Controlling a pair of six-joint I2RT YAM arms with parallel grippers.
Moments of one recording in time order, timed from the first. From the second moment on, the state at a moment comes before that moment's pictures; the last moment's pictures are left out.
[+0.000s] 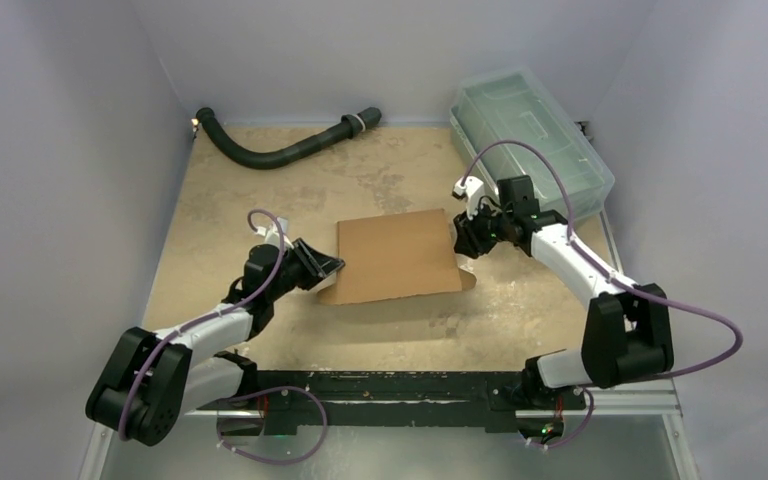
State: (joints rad) left arm -0.36 1.14 0.25 0.50 0.28 -1.02; right arm 0.24 1.42 0.93 -0.44 -0.52 -0.39
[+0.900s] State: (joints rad) left arm -0.37 0.83 0.26 0.28 0.24 -0.85; right arm 0.26 1.11 0.83 -0.56 -0.86 -0.88
